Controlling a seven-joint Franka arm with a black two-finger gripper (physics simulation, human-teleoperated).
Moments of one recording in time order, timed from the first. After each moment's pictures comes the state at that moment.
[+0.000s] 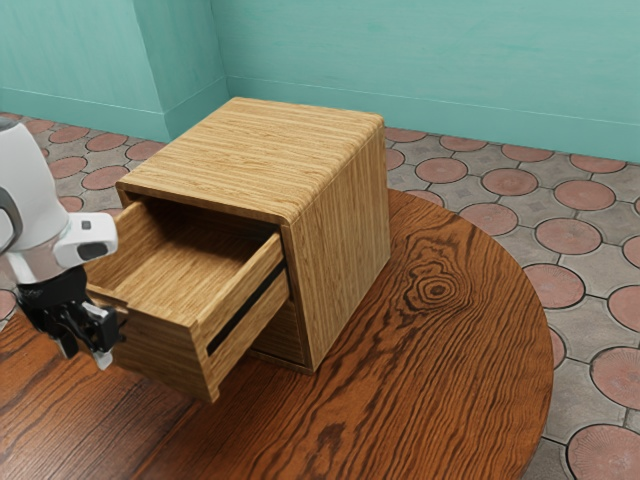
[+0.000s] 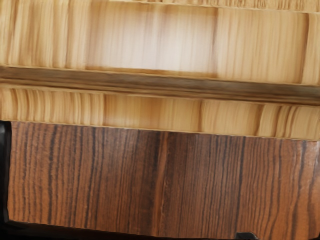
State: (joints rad) arm 0.03 -0.85 -0.06 -2.66 -0.05 1.79 -0.09
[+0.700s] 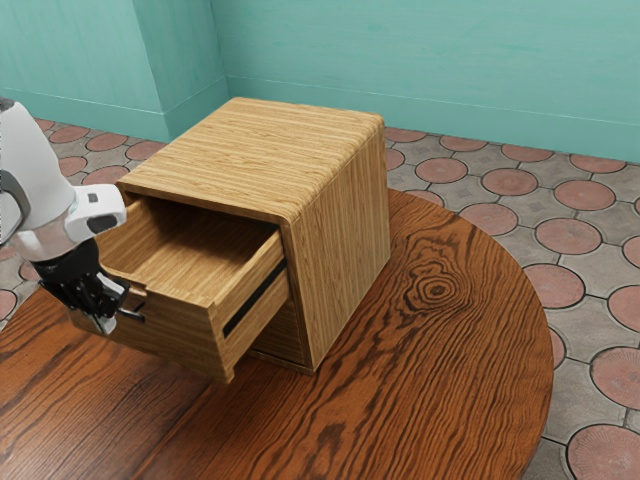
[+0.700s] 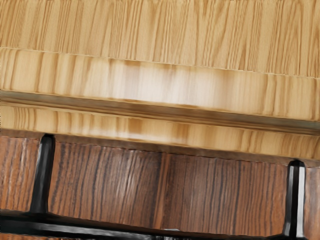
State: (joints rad) arm 0.04 -0.81 -0.07 -2.62 -0.03 1.92 -0.14
